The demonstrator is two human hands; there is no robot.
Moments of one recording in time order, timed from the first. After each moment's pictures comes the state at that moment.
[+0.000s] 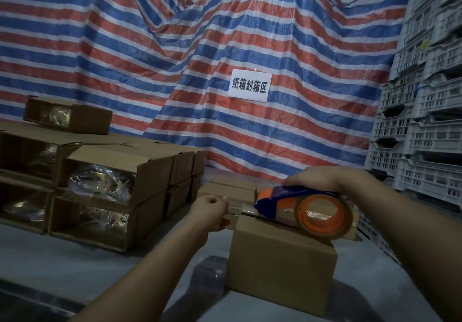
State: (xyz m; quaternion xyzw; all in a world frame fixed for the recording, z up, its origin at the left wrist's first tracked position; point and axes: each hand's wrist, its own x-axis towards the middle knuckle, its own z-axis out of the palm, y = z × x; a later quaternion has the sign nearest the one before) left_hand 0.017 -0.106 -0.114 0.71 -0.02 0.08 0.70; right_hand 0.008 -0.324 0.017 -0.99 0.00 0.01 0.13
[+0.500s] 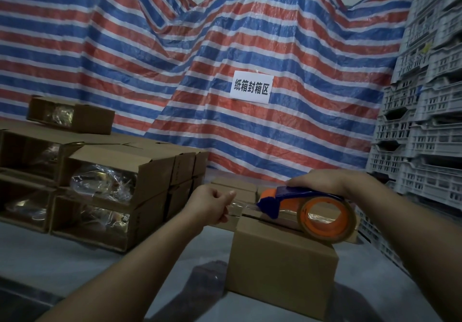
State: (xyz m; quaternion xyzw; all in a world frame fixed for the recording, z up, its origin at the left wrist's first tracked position) left_hand 0.026 -0.096 -0.100 0.79 -0.06 0.12 0.60; right_hand -0.003 -0.325 0.019 -0.99 -0.03 0.02 0.12
